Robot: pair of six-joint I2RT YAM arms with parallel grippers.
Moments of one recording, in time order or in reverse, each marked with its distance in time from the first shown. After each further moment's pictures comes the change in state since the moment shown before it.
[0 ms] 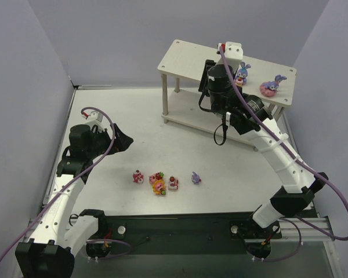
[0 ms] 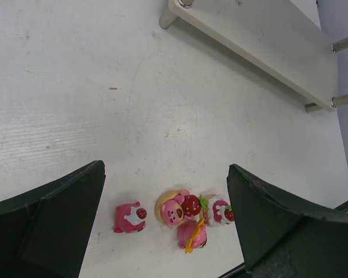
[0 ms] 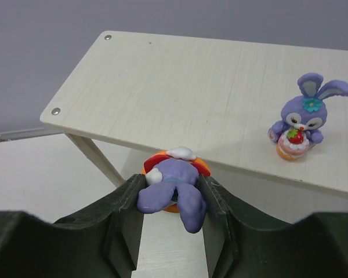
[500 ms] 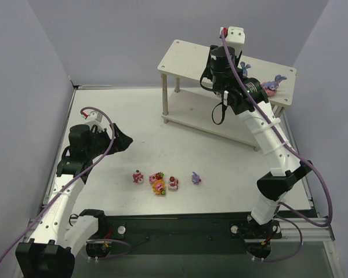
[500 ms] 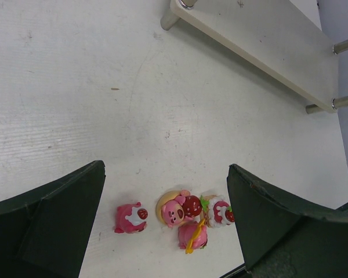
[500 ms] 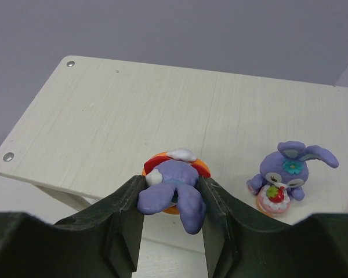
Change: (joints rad) left arm 0.006 0.000 0.000 0.000 0.000 0.000; right arm -0.130 0.178 0.258 -0.050 -0.039 -0.089
